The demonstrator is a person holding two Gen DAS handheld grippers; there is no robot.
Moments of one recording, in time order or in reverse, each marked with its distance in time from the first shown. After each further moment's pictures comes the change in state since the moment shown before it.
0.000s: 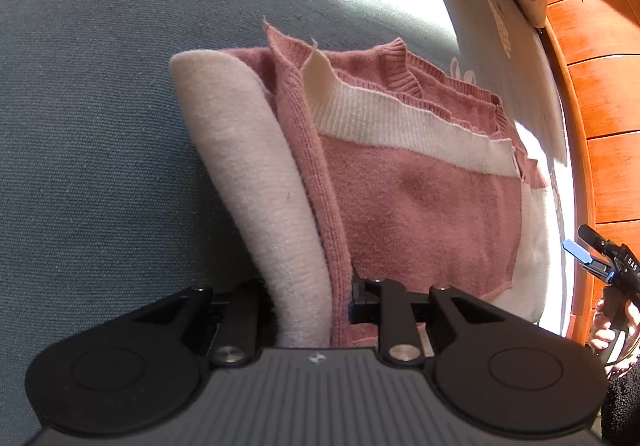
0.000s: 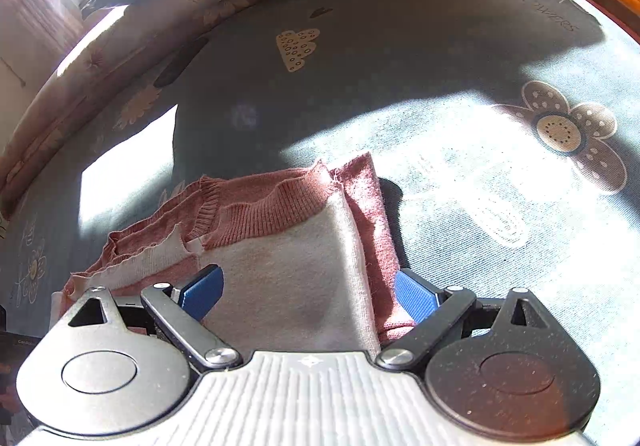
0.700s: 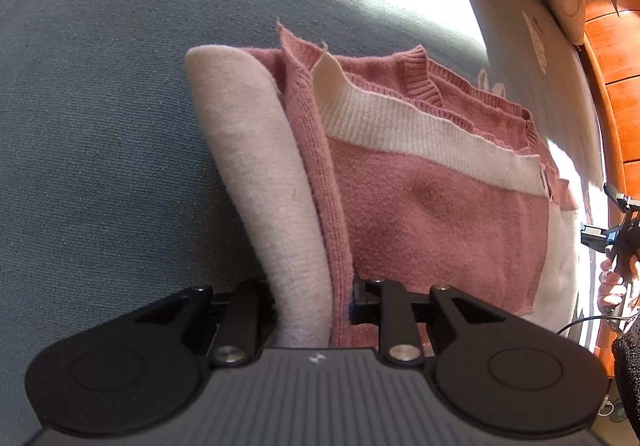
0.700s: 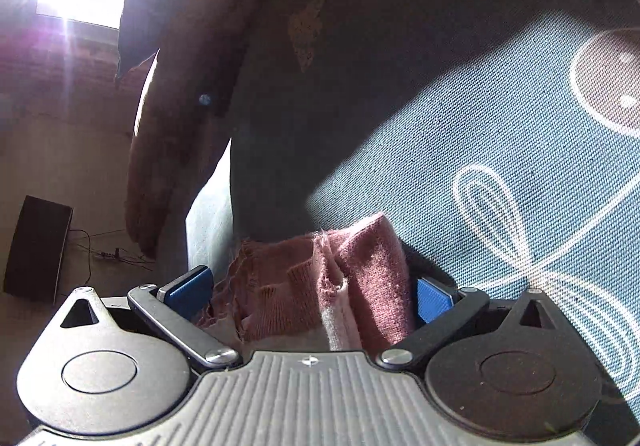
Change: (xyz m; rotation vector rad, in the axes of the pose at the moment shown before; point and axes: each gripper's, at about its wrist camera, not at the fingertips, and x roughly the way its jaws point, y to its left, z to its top) left arm 0.003 -0.017 -0.004 -0.091 -0.041 0.118; right arm 0.112 -0.085 0.065 0.253 0.180 0.534
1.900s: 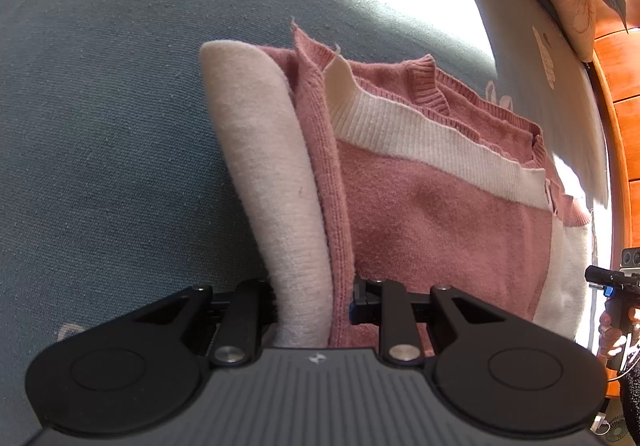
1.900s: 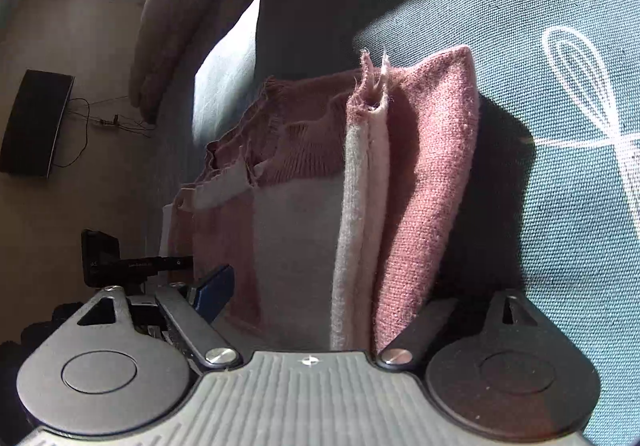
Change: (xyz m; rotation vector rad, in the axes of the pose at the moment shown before) left arm 0.003 0.000 -0.003 -0.031 -0.031 0.007; right arm 0.022 0.032 -0.041 -0.136 0.357 -0.029
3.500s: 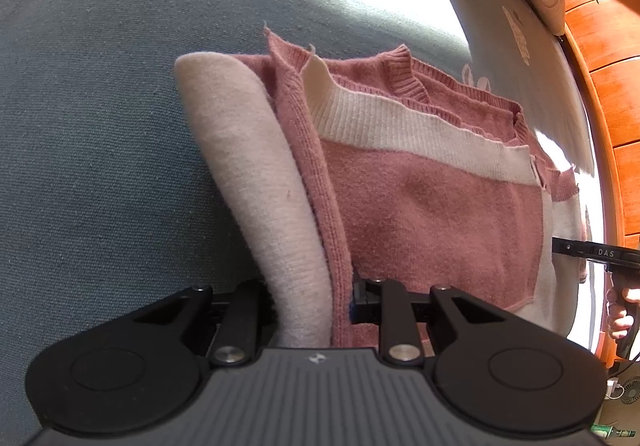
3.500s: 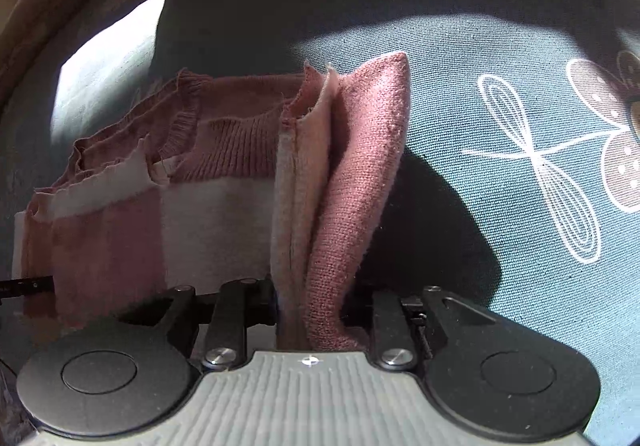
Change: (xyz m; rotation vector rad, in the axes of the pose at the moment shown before) left arm -0.002 -0.002 0.000 0.115 -0.001 -0.015; right arm 0.020 0.061 -0.025 -0.043 -0.111 -0.606
